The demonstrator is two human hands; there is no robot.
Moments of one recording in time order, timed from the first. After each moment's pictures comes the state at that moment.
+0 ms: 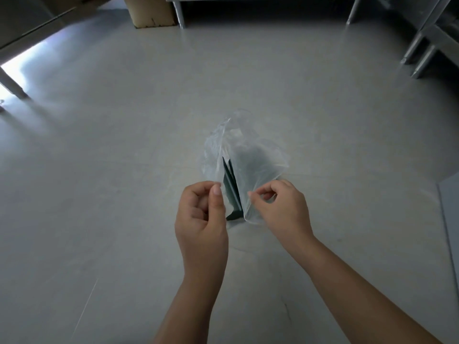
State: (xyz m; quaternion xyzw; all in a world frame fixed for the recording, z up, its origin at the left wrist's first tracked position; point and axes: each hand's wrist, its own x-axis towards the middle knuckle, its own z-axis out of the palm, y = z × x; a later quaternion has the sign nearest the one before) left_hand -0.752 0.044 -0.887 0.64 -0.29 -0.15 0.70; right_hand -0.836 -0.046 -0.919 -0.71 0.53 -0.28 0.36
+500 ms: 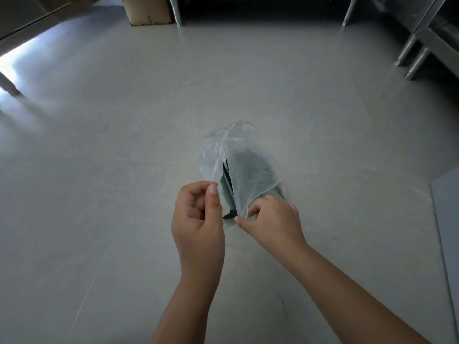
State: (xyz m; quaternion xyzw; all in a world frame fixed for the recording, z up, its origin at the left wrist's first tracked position) left_hand -0.751 0.047 -0.889 0.64 -0.28 -0.17 0.70; right_hand -0.835 -0.031 -0.920 -0.81 0.53 -0.10 0.25
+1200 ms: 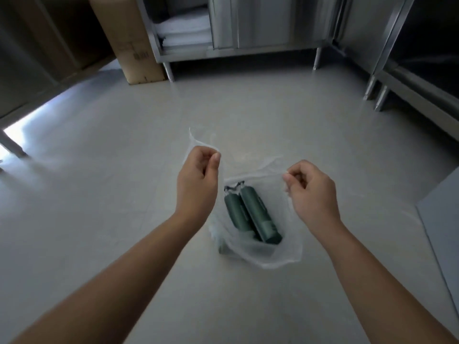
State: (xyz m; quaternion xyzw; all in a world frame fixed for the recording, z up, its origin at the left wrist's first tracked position) left_hand -0.690 -0.054 -0.818 0.64 -0.49 -0.12 0.58; right_hand -0.862 -0.105 -0.844 -0.66 0.51 -0.45 0.33
